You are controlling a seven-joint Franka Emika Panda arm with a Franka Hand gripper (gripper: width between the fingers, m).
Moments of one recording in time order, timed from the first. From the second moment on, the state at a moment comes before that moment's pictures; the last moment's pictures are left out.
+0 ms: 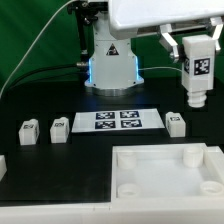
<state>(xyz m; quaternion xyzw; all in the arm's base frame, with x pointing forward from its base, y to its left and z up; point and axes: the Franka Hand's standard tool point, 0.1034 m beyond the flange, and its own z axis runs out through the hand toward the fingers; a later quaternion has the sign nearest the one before) 0.587 0.103 0.198 -0.94 -0.04 -0.32 0.05</state>
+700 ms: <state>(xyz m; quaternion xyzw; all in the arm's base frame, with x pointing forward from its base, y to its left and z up) 0.607 0.117 0.142 -0.94 -0.07 -0.32 0.04</state>
